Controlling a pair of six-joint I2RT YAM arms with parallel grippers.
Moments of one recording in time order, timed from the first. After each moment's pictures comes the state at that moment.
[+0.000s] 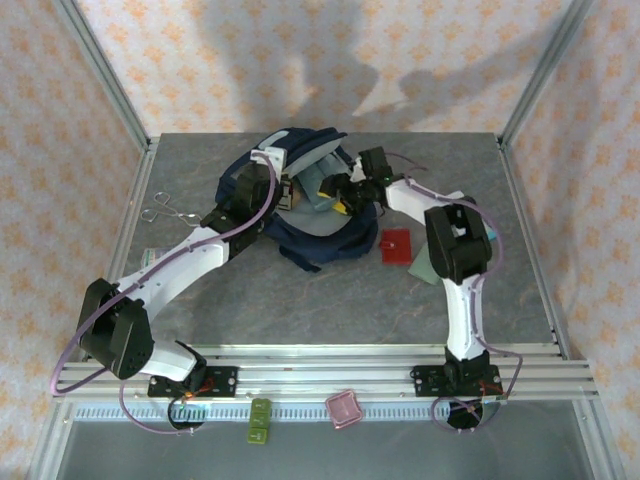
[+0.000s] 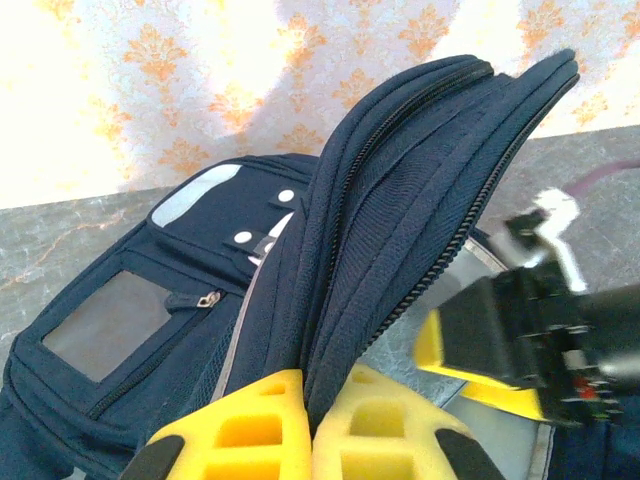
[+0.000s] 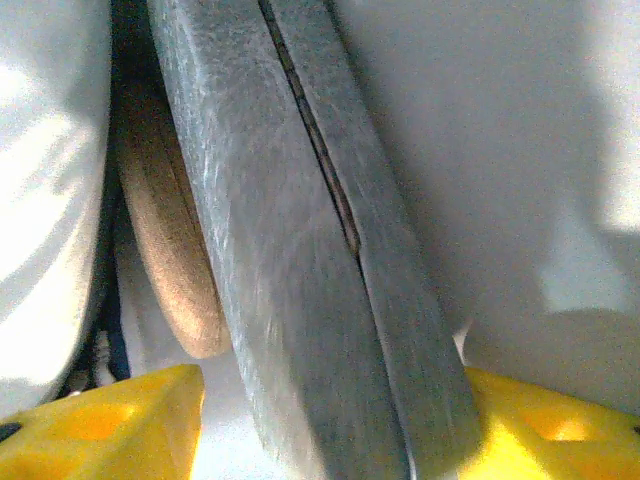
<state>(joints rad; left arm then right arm) -0.50 1.42 1.09 -0.06 -0.31 -0.17 0.37 2.12 1.52 -0.22 -0.64 0.88</state>
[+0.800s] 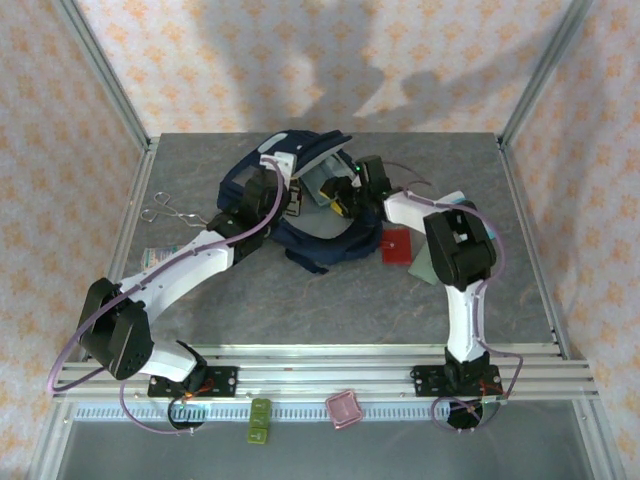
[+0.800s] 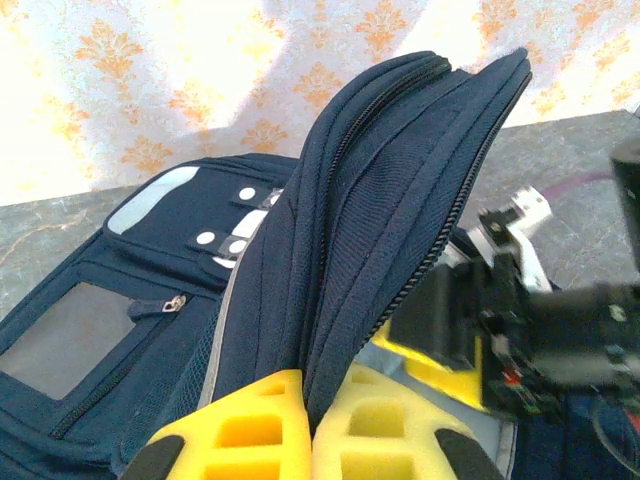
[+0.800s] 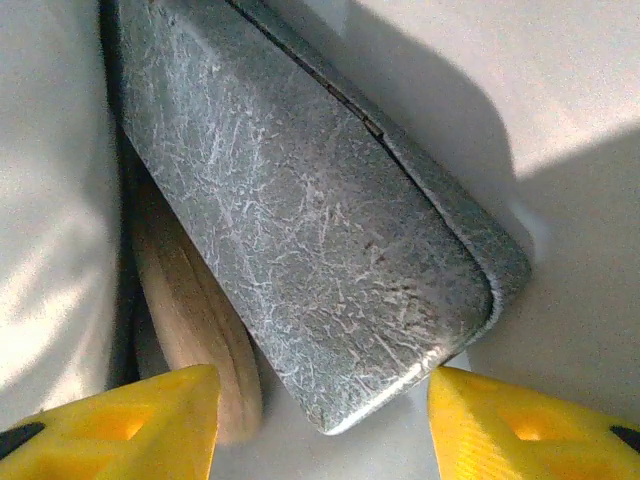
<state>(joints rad) -0.56 1.42 1.08 -0.06 -0.31 -0.18 0.42 2.11 1.44 0.00 -0.47 1.09</state>
